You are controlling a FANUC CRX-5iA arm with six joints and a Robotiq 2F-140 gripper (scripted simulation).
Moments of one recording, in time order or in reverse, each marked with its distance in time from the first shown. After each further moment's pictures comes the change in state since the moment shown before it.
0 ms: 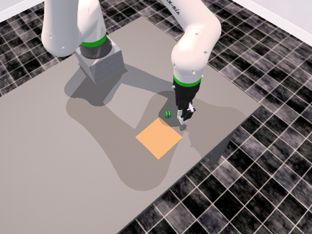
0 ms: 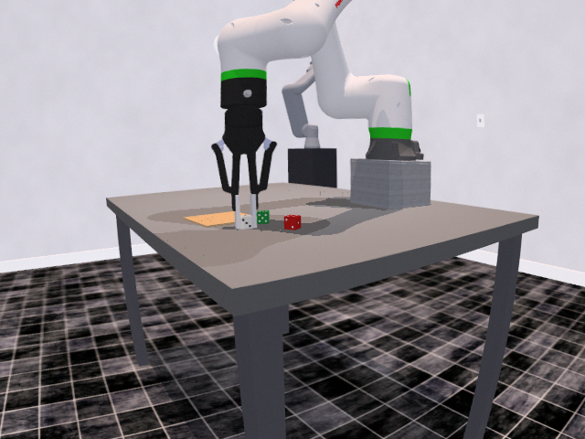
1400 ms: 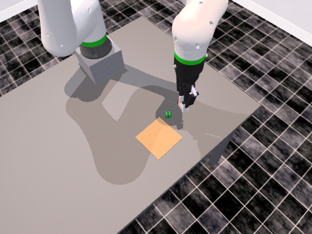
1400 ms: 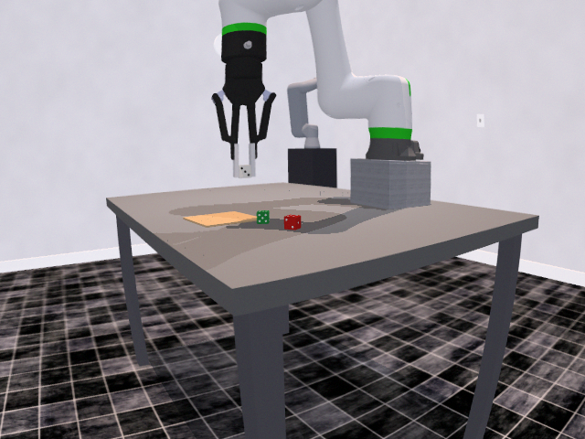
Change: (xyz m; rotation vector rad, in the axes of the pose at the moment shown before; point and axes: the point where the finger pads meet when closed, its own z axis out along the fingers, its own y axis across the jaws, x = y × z) arm 0.000 0.000 -0.100 0.000 0.000 0.000
